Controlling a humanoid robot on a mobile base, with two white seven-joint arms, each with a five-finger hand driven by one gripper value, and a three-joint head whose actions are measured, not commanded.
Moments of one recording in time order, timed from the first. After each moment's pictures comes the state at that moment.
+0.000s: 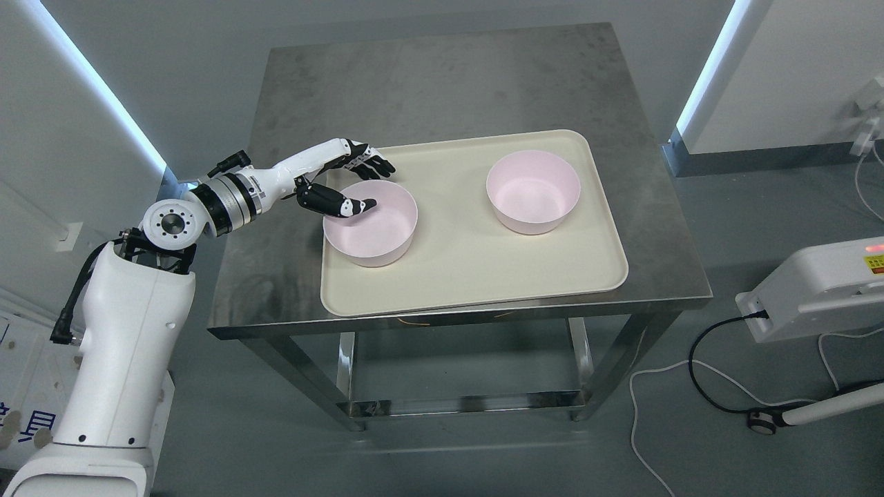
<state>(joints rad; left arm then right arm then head) -0.73 0.37 -0.23 -1.23 -0.24 -0.14 -0.80 0.04 0.00 0.00 0.00 0.00 -0.25 0.00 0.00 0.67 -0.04</state>
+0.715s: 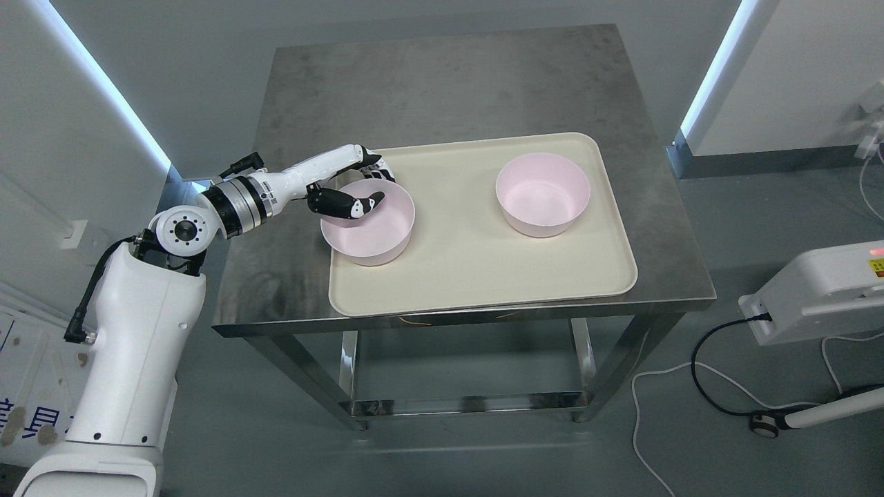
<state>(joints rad) -0.73 0.34 -0.22 -1.21 -0.30 -0.27 -0.82 0.04 0.00 0.00 0.00 0.00 -0.25 0.00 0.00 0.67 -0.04</state>
